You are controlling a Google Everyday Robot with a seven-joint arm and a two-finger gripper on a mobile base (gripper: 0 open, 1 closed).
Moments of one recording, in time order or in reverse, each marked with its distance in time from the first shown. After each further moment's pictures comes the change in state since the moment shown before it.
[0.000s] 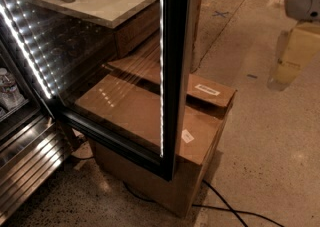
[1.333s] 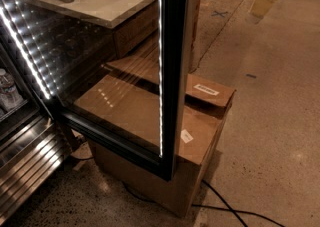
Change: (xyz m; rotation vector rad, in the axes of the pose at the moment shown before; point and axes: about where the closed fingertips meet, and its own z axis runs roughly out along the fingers) arm -0.045 -0.129 -0.020 0.153 -0.101 0.023
